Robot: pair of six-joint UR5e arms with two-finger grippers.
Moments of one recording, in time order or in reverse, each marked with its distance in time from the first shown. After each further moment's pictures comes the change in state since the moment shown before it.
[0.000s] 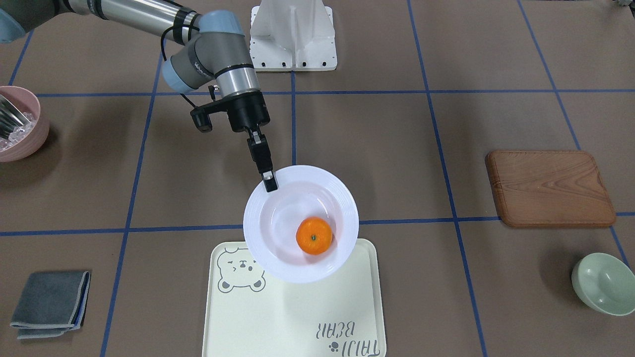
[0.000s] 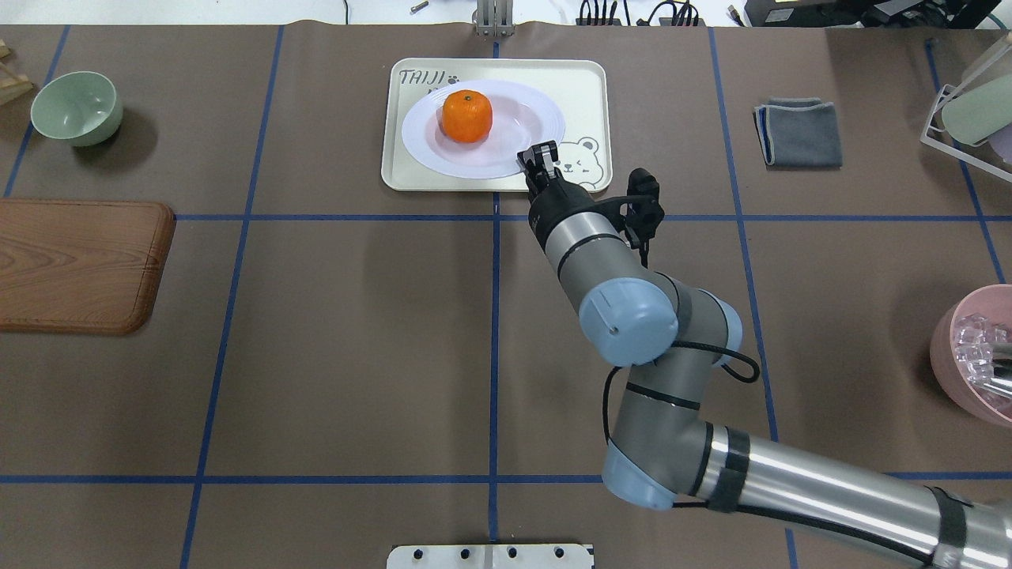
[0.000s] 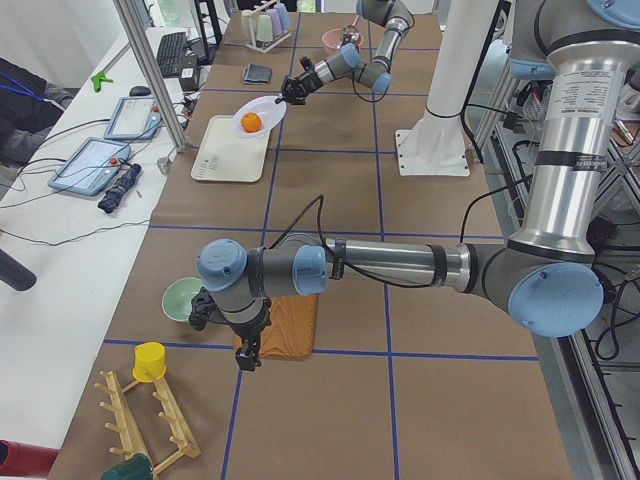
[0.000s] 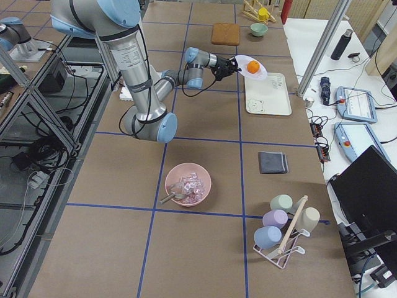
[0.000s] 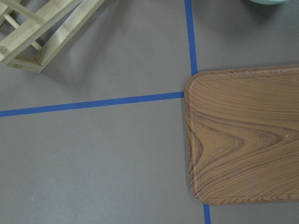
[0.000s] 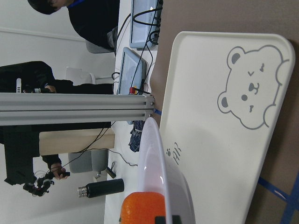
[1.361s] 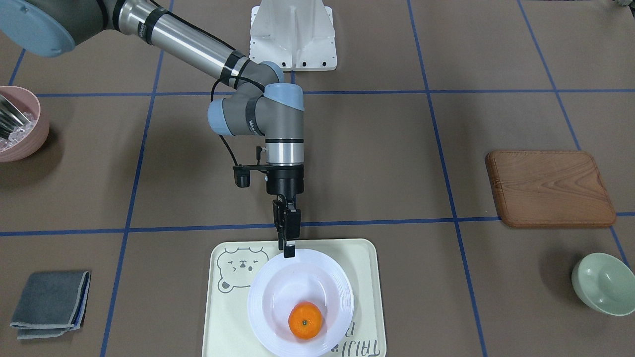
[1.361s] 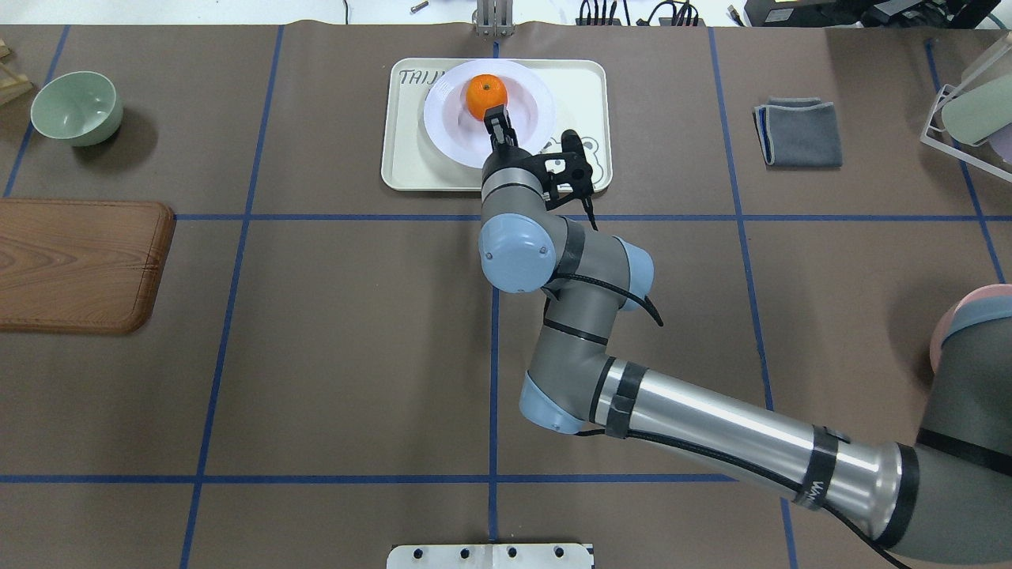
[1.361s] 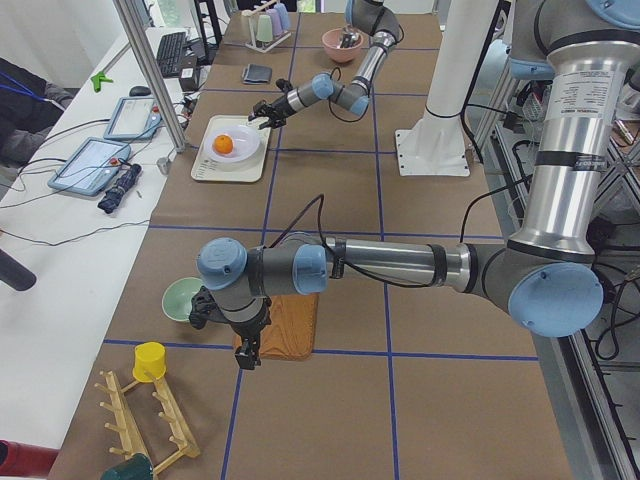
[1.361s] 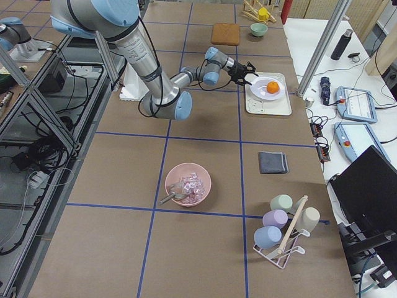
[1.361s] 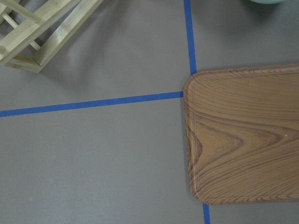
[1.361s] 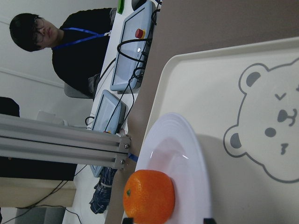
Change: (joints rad) left arm 0.001 0.001 -0.004 0.000 0.000 0.000; right arm 0.032 0.192 -0.277 -0.154 0.017 -0.084
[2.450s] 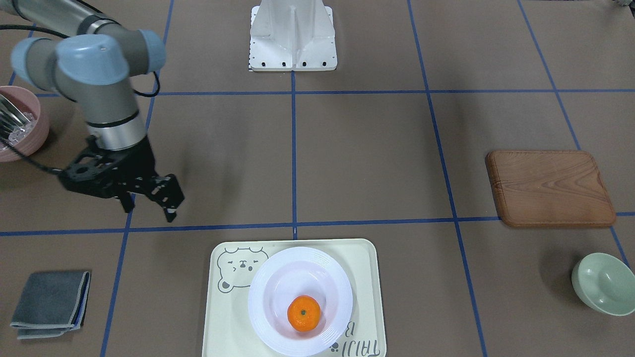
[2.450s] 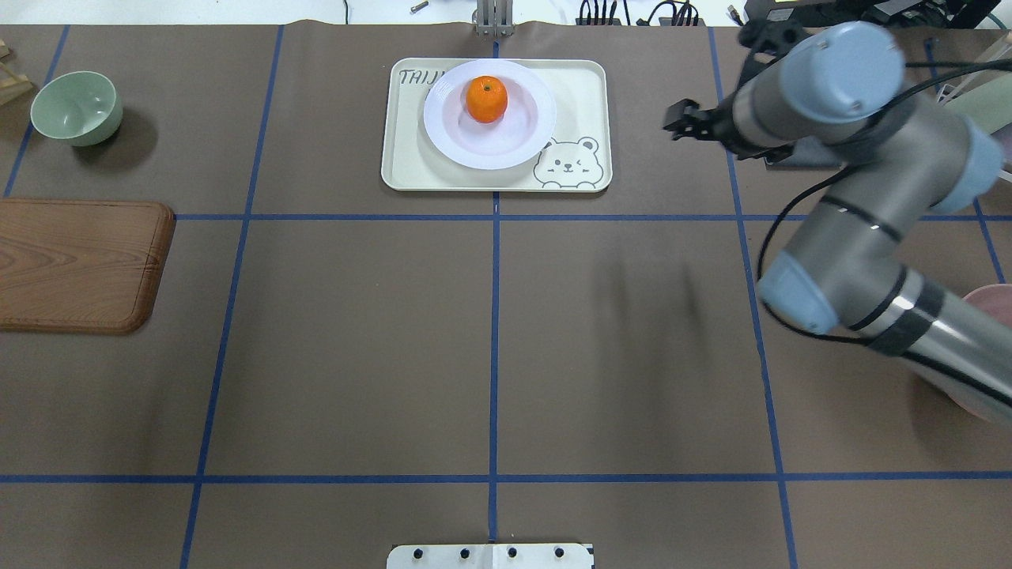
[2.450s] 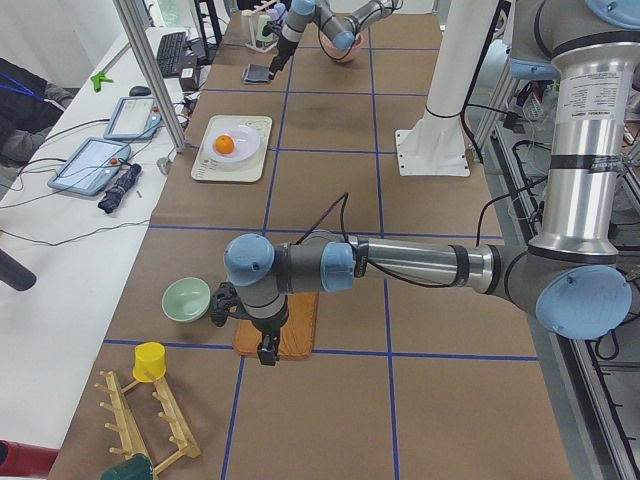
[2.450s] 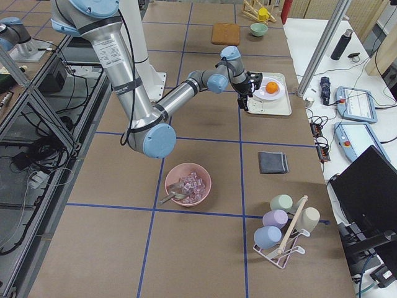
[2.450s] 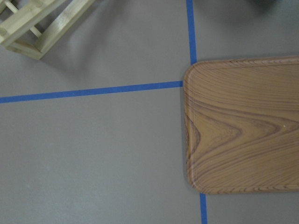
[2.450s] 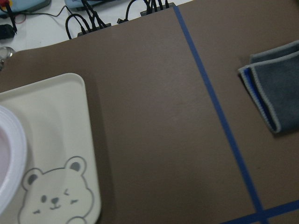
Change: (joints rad) left arm -0.001 0.111 -0.136 0.006 -0.026 -0.046; right arm 0.419 -0.427 0.539 -0.415 0.868 -1.160
